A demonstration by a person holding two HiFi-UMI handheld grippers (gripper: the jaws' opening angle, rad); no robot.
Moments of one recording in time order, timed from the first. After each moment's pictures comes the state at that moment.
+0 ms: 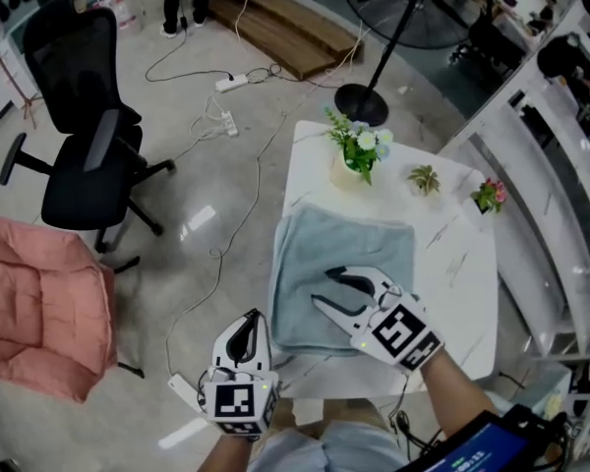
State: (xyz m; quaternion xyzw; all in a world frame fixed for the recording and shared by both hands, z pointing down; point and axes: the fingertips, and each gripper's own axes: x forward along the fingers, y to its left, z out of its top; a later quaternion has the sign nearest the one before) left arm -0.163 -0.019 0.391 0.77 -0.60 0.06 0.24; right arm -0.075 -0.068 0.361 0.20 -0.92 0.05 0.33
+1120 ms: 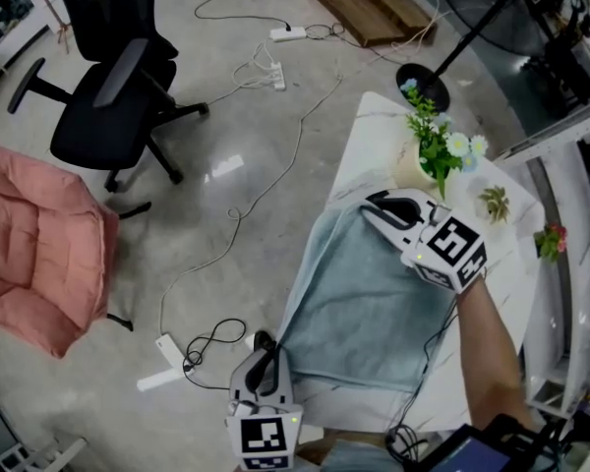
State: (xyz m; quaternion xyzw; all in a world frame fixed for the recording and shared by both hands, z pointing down) left arm -0.142 0.006 0.476 0.67 -0.63 0.16 0.34; right arm -0.081 -0.242 0.451 0.10 -0.94 0.02 0.33
